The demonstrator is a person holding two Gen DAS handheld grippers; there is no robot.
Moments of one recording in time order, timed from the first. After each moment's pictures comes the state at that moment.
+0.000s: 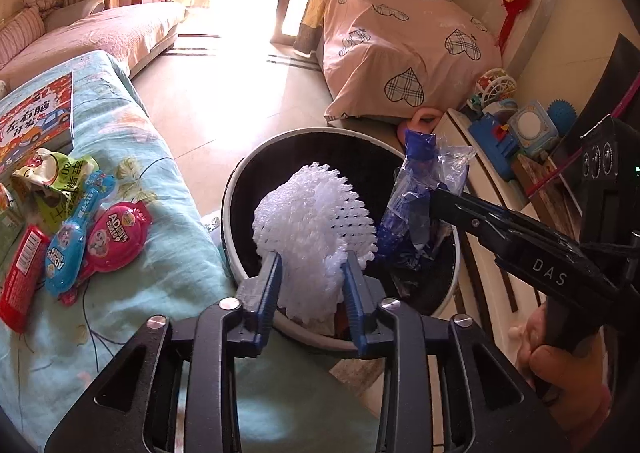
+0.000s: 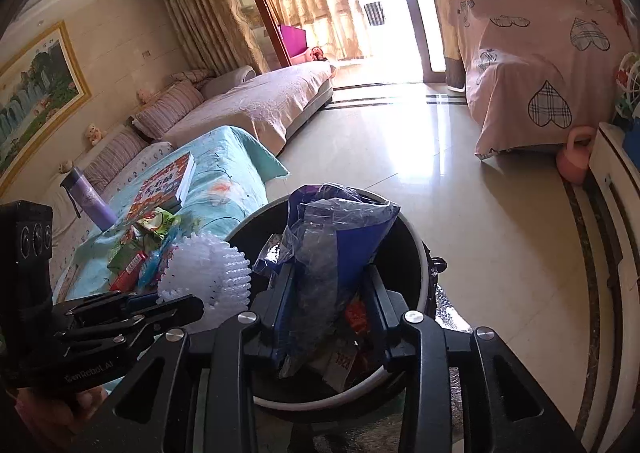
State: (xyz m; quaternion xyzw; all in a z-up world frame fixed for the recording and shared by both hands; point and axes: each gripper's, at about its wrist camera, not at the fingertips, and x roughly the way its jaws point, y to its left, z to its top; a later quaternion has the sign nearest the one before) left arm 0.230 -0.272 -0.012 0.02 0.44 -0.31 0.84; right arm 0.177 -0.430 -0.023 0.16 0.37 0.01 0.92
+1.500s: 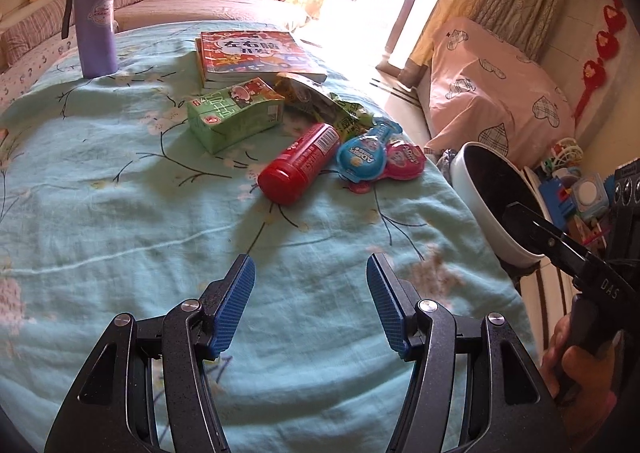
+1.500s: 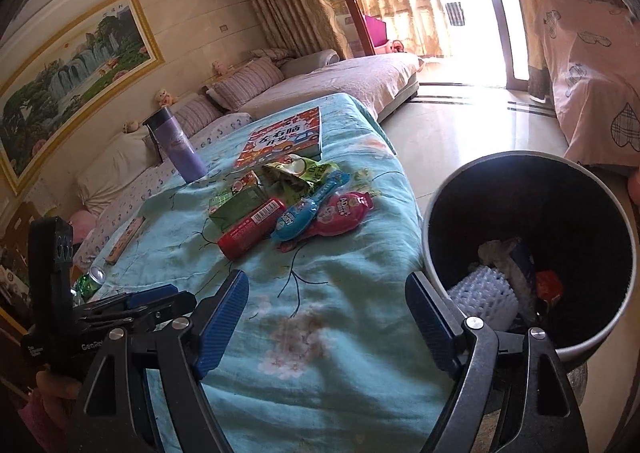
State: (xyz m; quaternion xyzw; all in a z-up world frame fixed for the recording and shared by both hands) left arm 0.192 -0.042 -0.031 -0.06 0.44 -0.15 0.89; right arm 0.175 -0.262 -0.026 0.12 0.35 0.14 0.92
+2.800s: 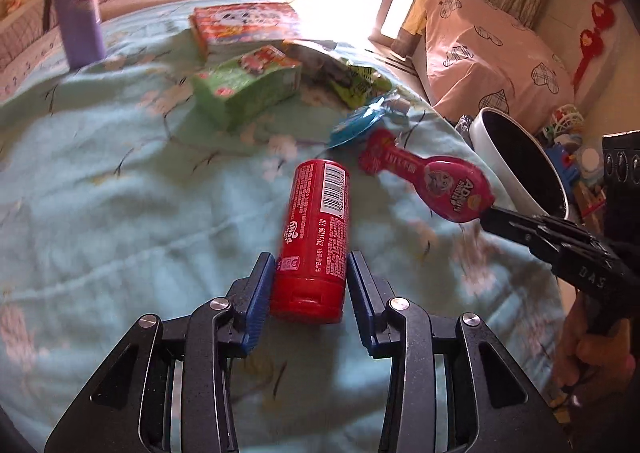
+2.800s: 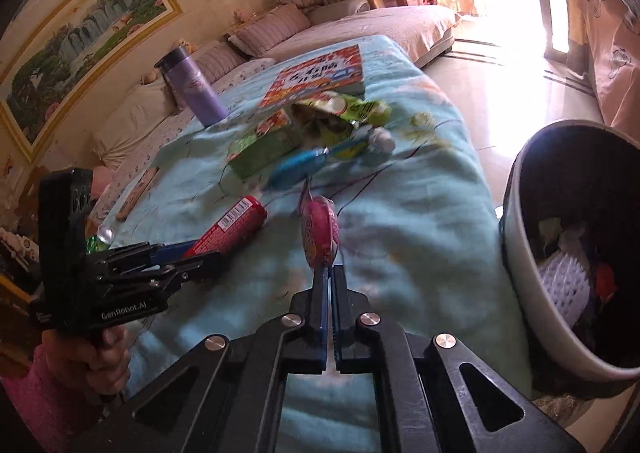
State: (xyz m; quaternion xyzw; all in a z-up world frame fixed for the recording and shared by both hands) left arm 0.201 -0.023 -0.053 -0.03 0.47 -0.17 0.86; right arm 0.184 -0.223 -0.055 0.09 0.43 0.20 0.87
